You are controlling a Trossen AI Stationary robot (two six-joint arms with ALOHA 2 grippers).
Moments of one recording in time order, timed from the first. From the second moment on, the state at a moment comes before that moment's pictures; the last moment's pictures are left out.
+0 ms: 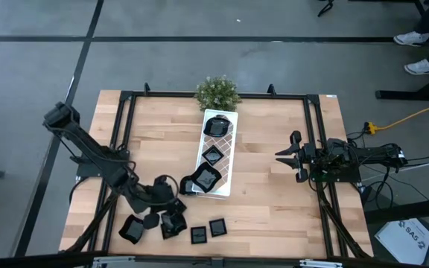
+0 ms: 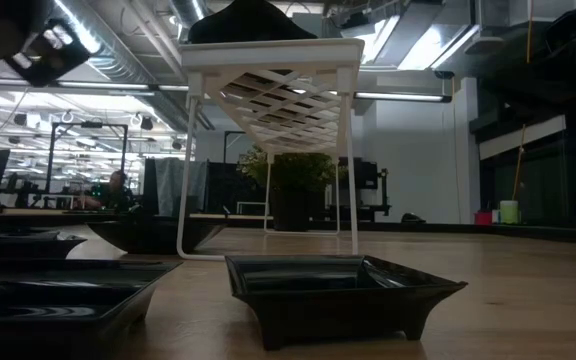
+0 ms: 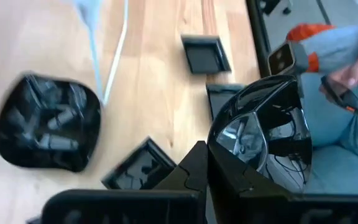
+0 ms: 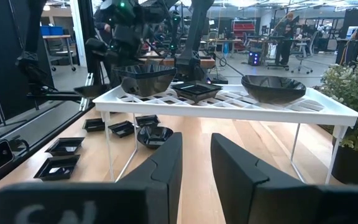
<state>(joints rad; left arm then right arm) -0.71 1.24 0.71 -0.21 -0.30 -0.71 0.08 0.00 0.01 0.02 0.05 0.00</state>
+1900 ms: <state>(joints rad) -0.31 1.02 0.71 0.15 -0.66 -0.07 0.08 0.00 0.01 0.02 0.05 0.00</state>
